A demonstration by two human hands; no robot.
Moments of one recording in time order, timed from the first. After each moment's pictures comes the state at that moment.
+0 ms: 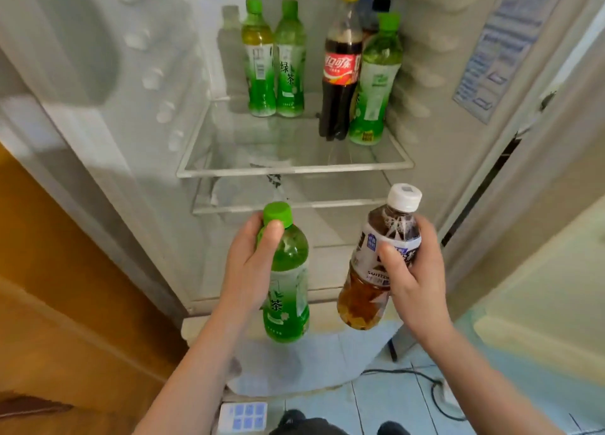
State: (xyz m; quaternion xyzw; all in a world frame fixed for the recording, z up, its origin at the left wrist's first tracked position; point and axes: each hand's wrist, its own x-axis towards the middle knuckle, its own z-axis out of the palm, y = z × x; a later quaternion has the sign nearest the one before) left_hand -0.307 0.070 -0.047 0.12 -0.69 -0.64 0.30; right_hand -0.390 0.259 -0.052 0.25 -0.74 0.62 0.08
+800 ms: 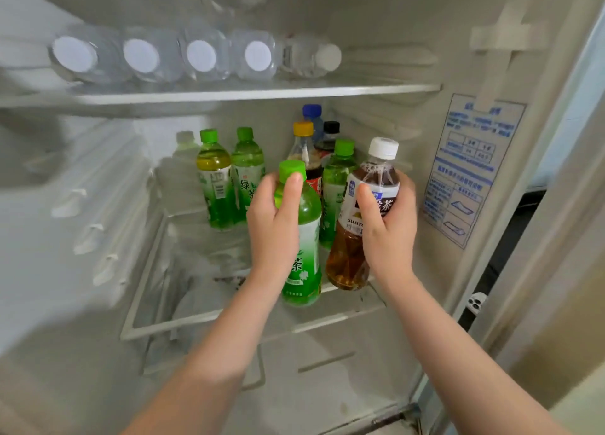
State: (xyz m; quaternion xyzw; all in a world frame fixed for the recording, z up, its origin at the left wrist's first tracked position) left_hand -0.503 0.043 0.078 0.02 -0.68 -0.60 0.42; right_hand -0.557 0.167 0.062 0.17 -0.69 0.64 0.30
